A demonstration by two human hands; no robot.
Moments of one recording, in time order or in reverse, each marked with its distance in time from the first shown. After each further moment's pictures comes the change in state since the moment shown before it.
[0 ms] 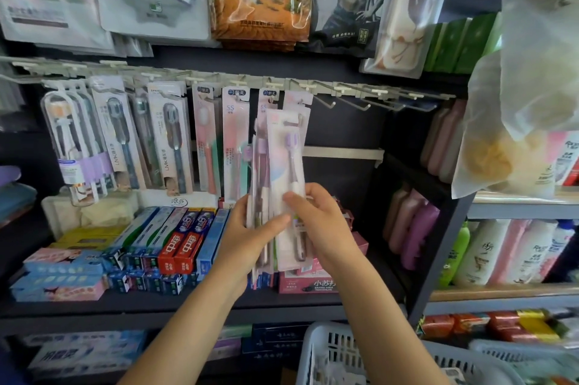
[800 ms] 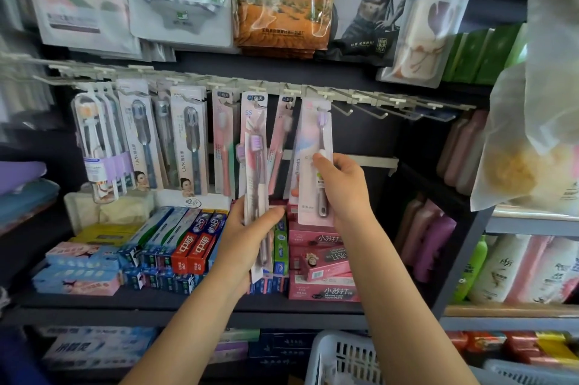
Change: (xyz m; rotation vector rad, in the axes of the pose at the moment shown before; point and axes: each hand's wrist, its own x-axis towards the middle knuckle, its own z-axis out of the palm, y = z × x) left_hand 0.005 0.007 -0.017 -0.090 0.063 -0.019; right_hand 0.046 -0.039 0.007 -0.007 0.231 -0.032
